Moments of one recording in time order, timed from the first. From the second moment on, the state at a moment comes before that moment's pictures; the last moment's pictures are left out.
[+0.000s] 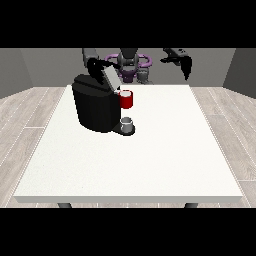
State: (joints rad) left arm -0.26 0.10 0.19 -1.39 0.03 -0.22 -0.06; right arm -0.61 -0.16 -0.09 -1.10 0.01 0.06 -0.07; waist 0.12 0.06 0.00
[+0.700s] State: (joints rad) left arm -0.26 0.12 0.18 -1.36 0.03 -0.19 -0.08; right arm -0.71 -0.13 -0.06 -1.03 0.05 0.06 -0.06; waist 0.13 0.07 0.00
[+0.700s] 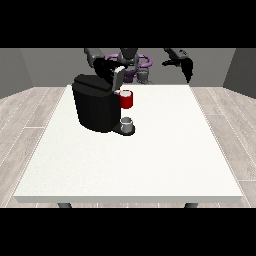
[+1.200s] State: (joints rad) left arm -0.27 0.12 0.16 -1.35 0.04 -0.19 -0.10; right arm -0.78 -0.10 -0.01 -1.00 0.13 0.03 -0.05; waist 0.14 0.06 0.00
